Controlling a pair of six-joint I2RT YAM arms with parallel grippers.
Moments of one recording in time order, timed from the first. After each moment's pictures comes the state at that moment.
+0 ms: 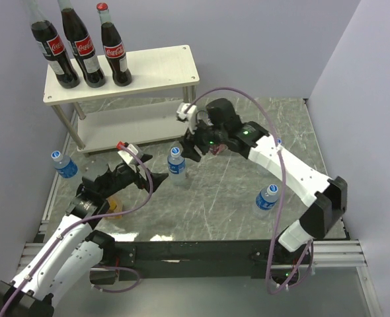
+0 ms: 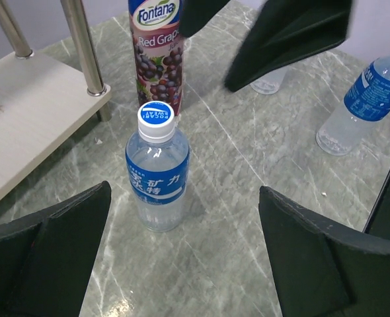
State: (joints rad) left arm -0.40 0.66 0.54 0.02 0.48 -0.04; right arm 0.70 1.53 1.51 -0.58 -0.42 -0.30
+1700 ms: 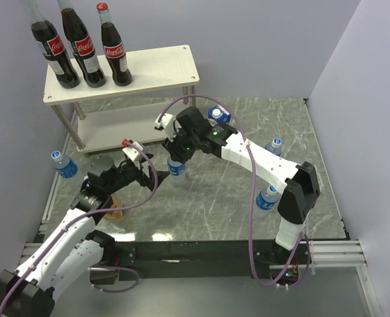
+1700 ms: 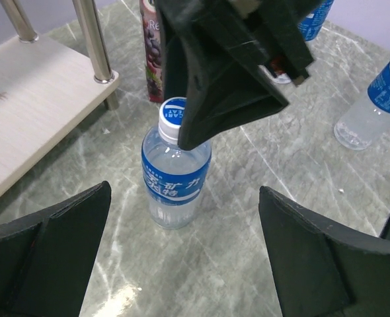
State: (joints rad) left arm -0.40 0.73 0.54 0.04 0.45 -0.01; right arm 0.85 1.77 1.67 -0.66 -0.19 -0.22
